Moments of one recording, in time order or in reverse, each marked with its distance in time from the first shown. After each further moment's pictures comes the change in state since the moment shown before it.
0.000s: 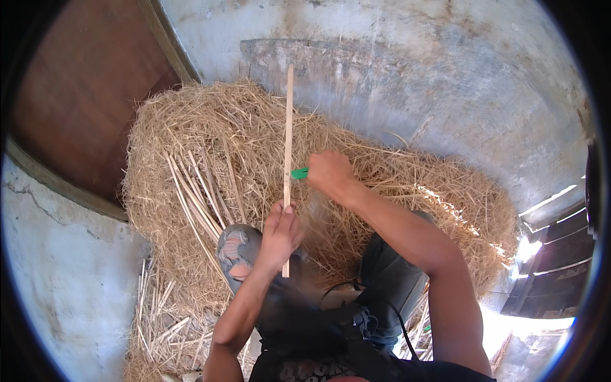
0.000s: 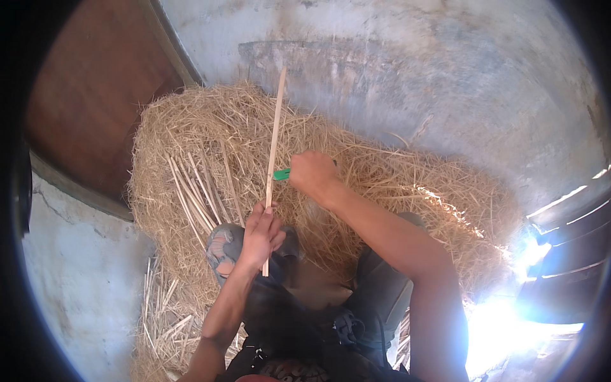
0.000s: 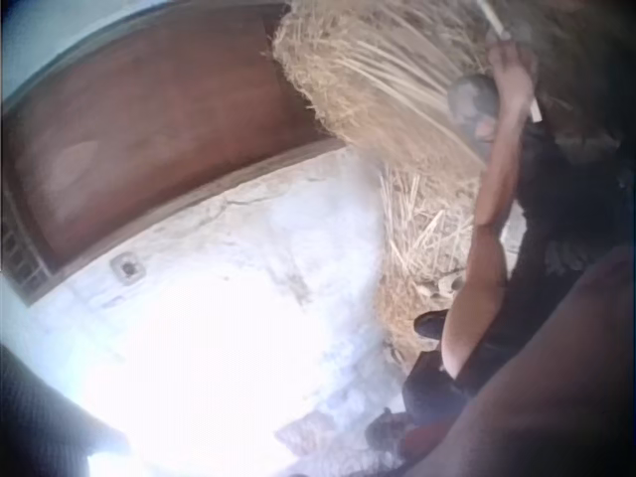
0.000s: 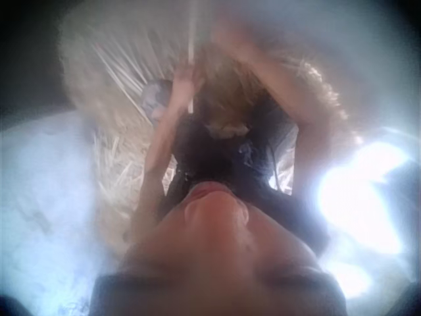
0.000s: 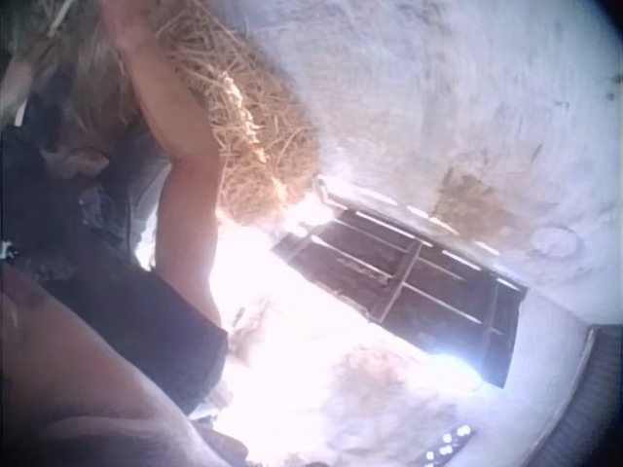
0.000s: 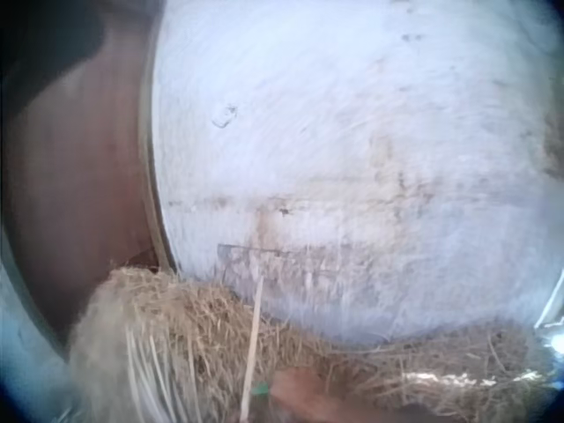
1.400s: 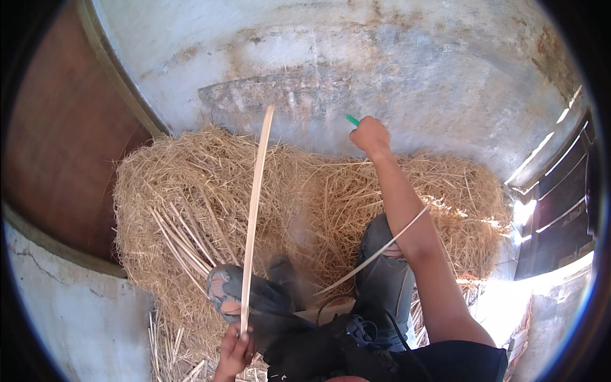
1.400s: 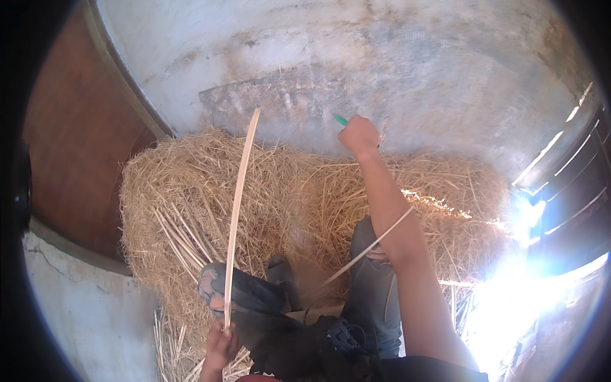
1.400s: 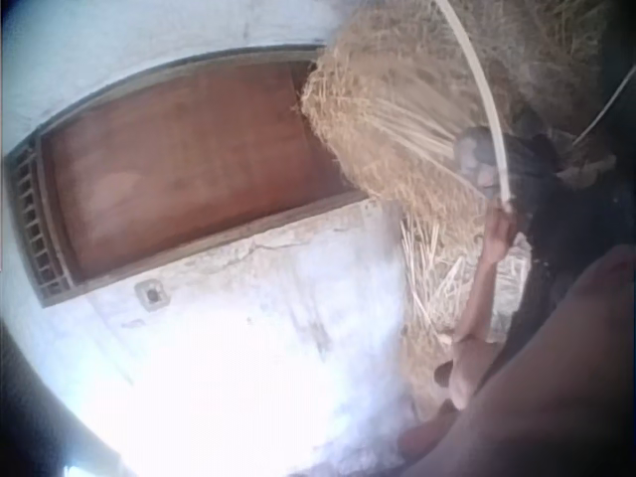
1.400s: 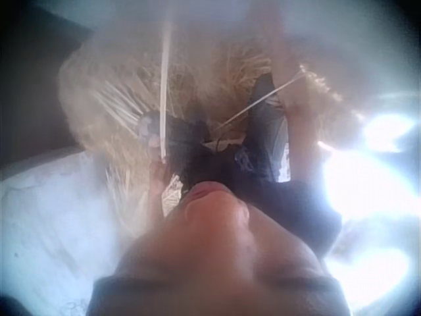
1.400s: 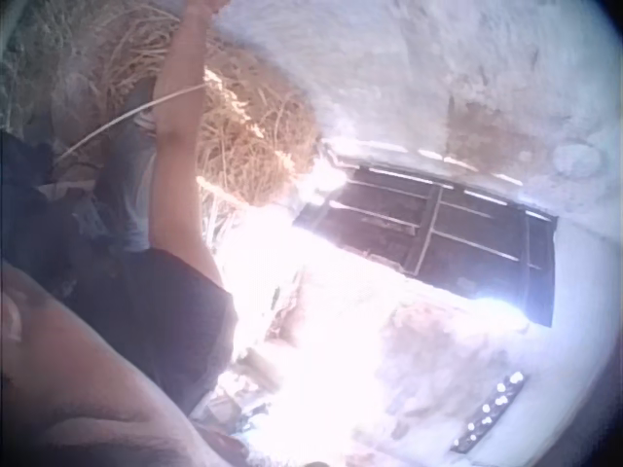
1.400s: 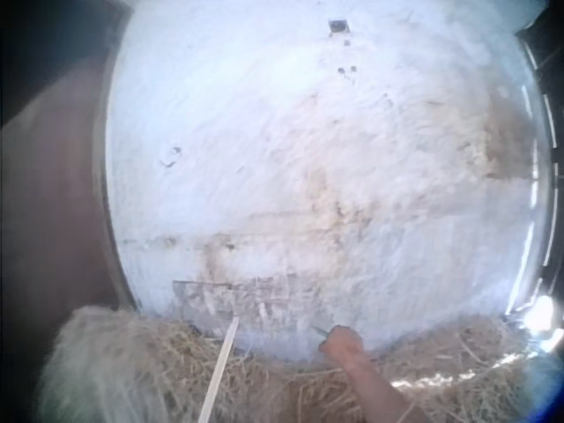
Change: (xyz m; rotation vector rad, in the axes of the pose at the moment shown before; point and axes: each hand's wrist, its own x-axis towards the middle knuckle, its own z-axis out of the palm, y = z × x) left_hand -0.193 -0.002 -0.105 0.202 -0.155 -0.043; right_hand -0.006 0.187 -0.082 0.154 0.341 0.741
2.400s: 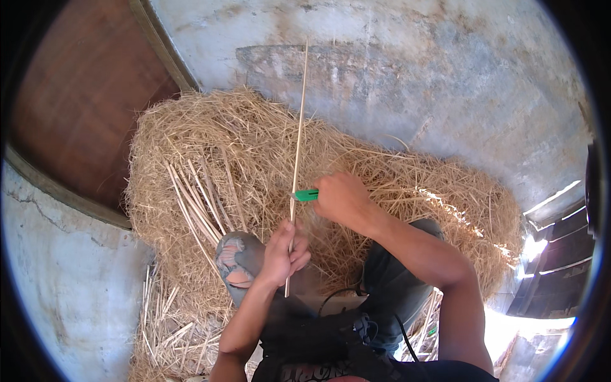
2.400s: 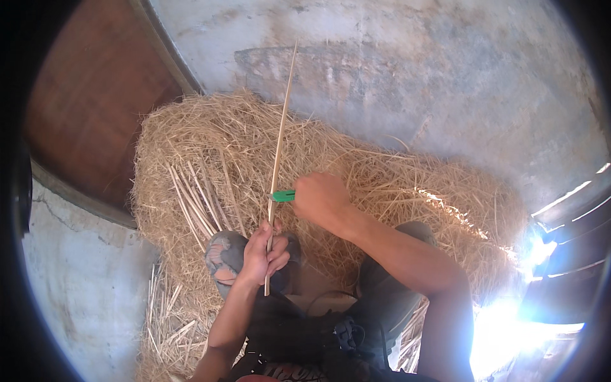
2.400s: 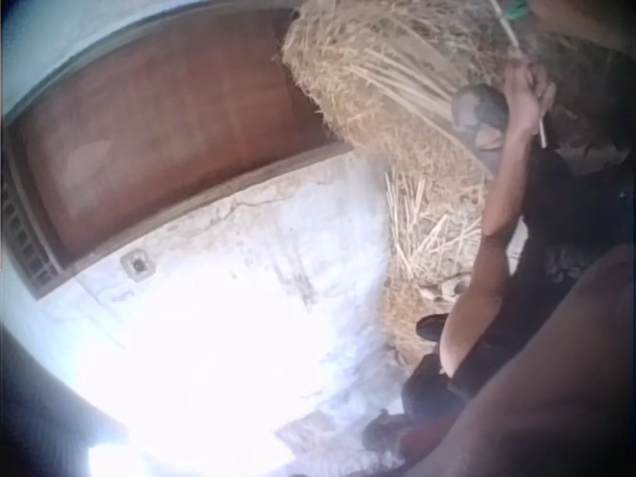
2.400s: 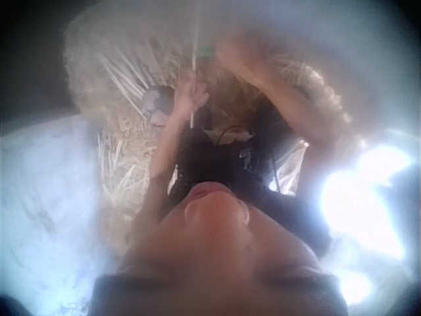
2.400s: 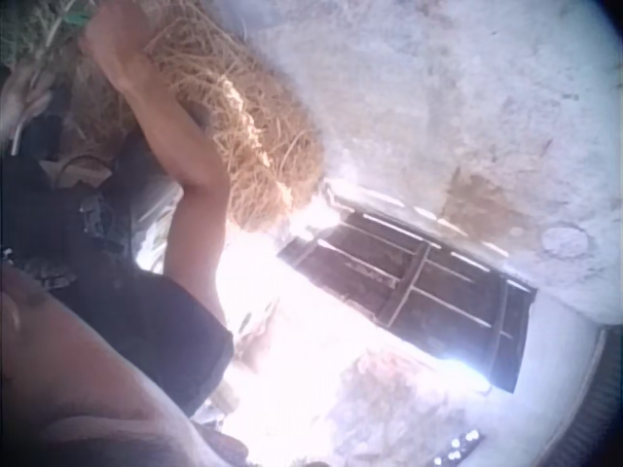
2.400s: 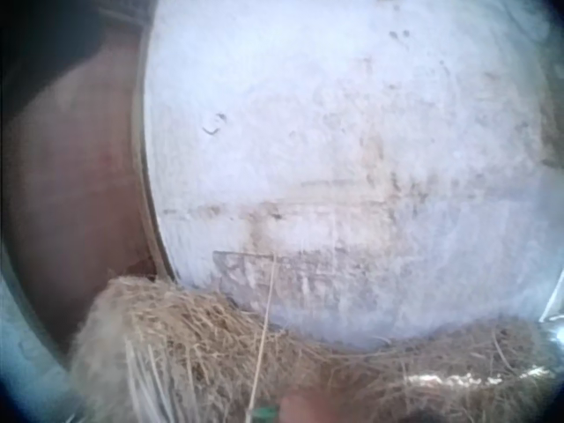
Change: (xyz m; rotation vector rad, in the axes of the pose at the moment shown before) left_hand 0.188 0.030 0.089 -0.243 -0.010 -0.022; right_hand -0.171 -0.083 0.039 -0.033 -0.354 -0.801
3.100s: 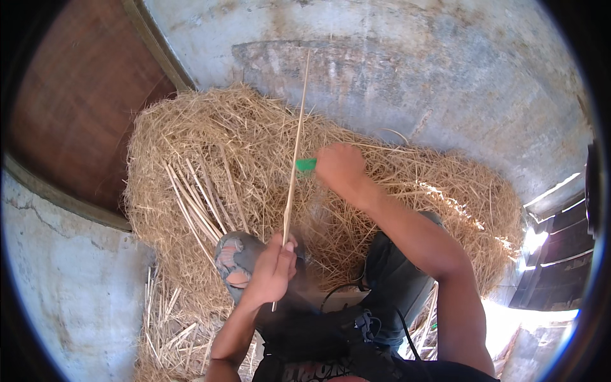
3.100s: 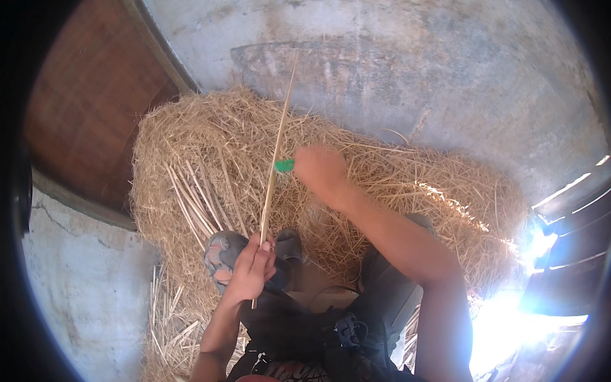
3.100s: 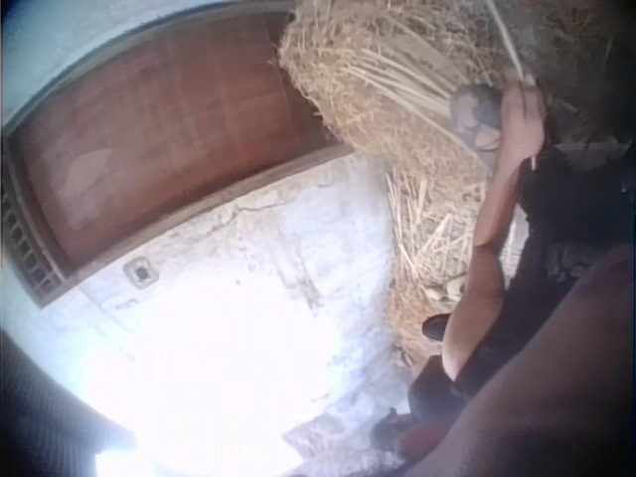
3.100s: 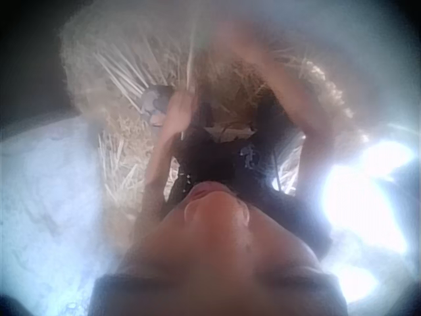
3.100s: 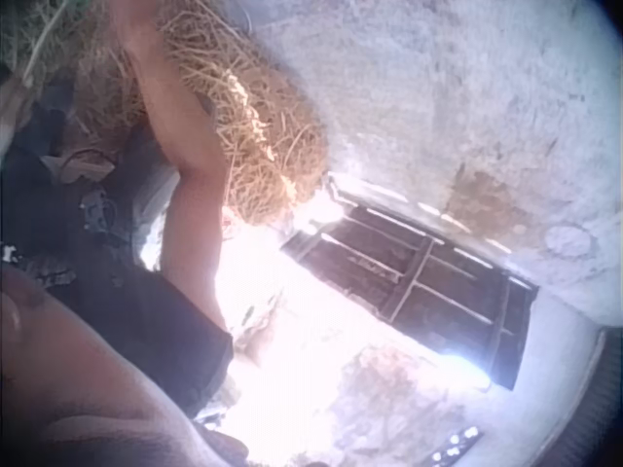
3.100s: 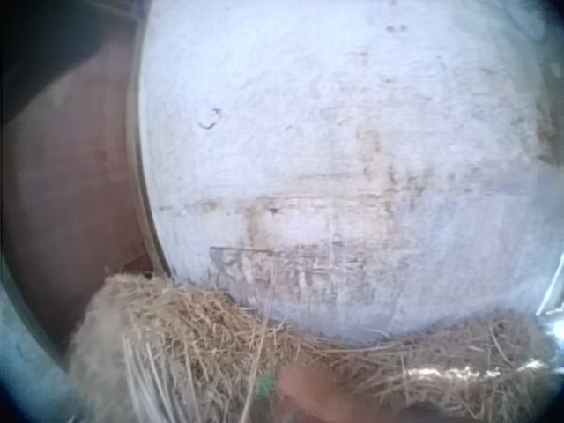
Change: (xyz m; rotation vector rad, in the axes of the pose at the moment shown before) left_hand -0.040 0.013 -0.005 0.474 0.040 0.017; right_hand 0.045 0.020 0.008 -0.092 0.149 0.126
